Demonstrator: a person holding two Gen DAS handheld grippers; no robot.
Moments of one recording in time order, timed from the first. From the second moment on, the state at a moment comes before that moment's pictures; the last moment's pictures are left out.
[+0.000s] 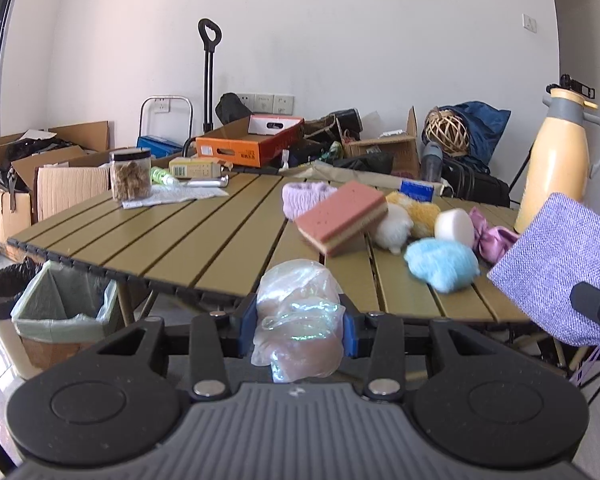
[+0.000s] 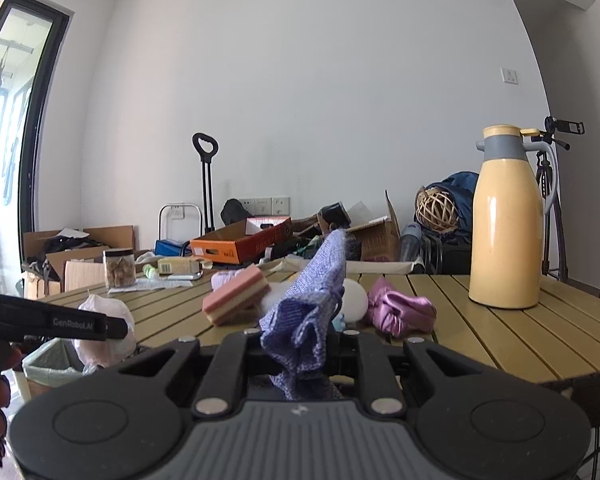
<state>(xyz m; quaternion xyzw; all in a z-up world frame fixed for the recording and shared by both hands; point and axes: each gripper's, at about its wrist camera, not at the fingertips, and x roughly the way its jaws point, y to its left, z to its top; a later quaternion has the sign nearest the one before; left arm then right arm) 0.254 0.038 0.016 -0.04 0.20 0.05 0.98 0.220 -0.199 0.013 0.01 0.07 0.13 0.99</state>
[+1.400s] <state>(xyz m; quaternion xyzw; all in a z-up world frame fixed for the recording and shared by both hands) 0.208 0.035 -0.099 0.00 0.42 0.03 0.91 0.178 -0.229 -0.091 -0.02 0.31 0.09 0.95</state>
